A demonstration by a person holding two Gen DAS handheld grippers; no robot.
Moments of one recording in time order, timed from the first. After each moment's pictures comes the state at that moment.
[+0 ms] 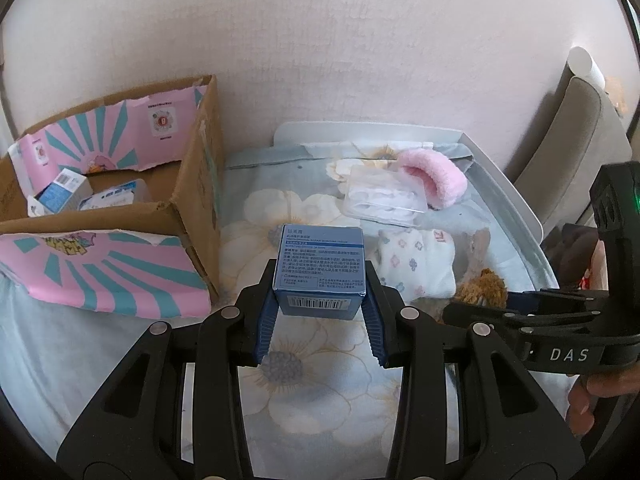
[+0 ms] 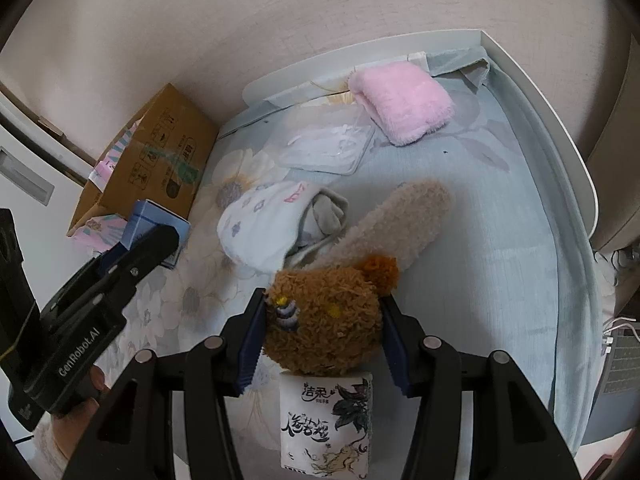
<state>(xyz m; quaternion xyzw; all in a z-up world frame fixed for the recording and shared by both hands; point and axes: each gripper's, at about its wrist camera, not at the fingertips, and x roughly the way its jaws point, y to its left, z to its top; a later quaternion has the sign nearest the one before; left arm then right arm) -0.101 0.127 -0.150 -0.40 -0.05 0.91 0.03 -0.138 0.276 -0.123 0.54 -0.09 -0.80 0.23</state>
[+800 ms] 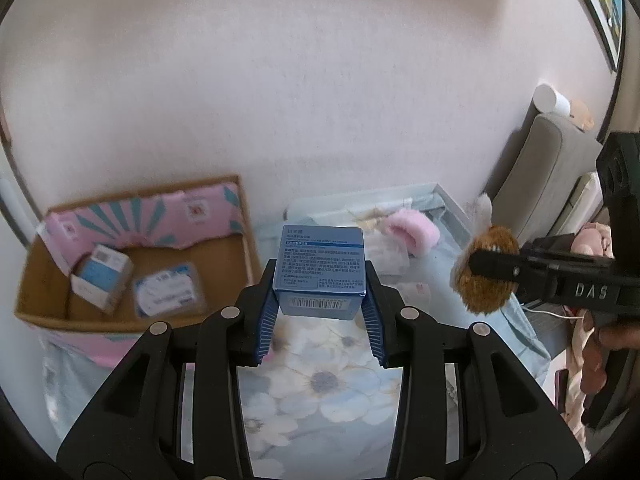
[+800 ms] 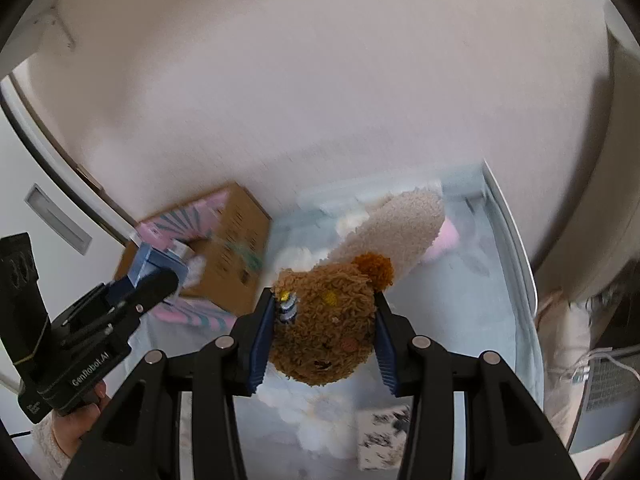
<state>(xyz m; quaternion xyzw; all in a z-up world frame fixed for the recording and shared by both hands) -0.093 0.083 -0.045 -0.37 -0.03 0.93 0.07 -0.129 0.255 -0.001 0.44 -0.11 -0.86 0.21</state>
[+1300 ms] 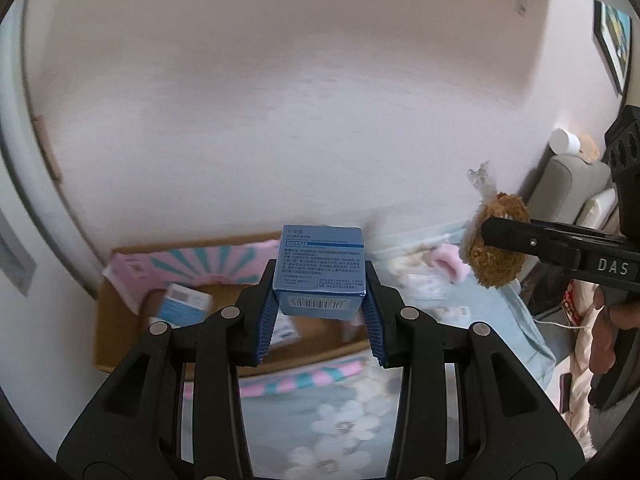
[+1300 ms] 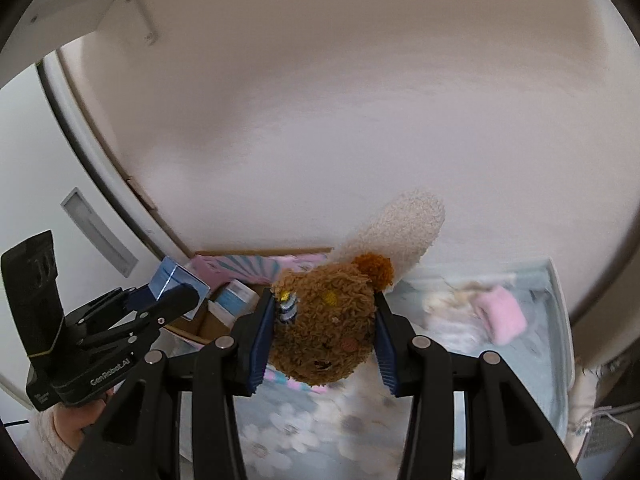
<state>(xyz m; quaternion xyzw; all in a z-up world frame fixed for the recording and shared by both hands) -0.099 -0.023 0.020 -0.35 -0.03 0.94 0.04 -0.138 0.151 0.078 0.39 -0.07 -0.88 0.27</state>
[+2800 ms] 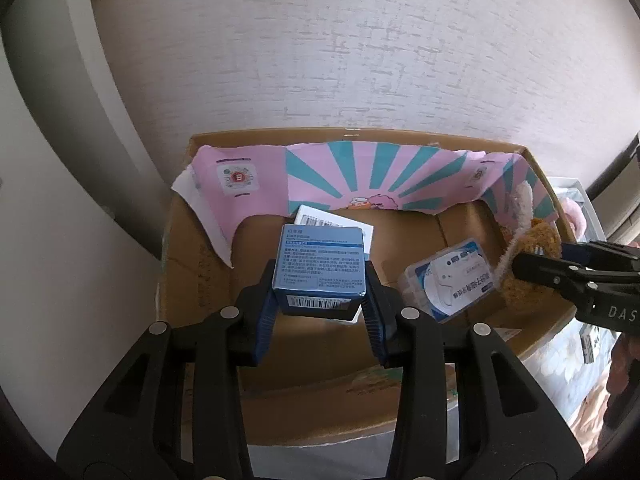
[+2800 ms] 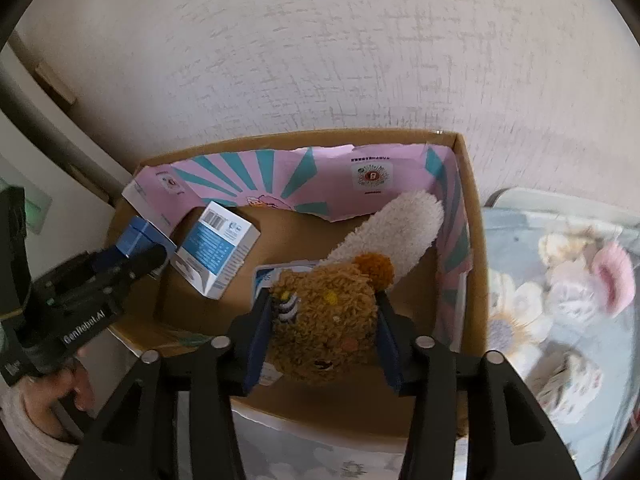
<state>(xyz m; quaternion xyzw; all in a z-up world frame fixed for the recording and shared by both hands) -0.158 -0.170 -0.102 -0.48 -0.07 0.87 -0.02 -0.202 -0.012 -0.054 0.54 0.01 -0.81 0.22</state>
